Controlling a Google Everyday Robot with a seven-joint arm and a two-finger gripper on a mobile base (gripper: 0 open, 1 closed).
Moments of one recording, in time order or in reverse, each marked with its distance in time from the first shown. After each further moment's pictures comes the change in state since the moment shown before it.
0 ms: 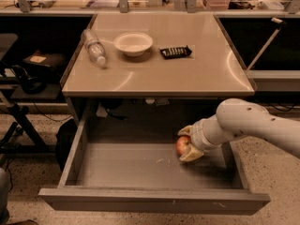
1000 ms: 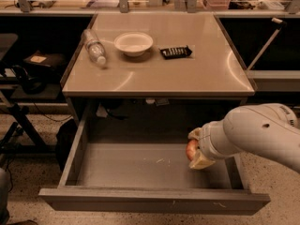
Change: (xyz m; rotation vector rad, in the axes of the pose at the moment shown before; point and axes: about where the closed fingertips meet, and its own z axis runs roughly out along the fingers) arm -0.019 0.032 -0.078 0.115 0.164 0.004
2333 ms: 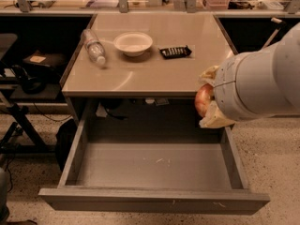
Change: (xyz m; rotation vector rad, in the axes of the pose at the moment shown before) arm -0.092 -0.059 -0.233 0.321 0.095 -0.121
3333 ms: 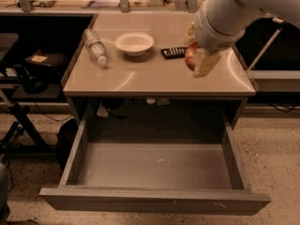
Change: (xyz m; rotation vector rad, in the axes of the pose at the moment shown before) arm 0.007 -0.118 0.084 -0.115 -0.005 -0.216
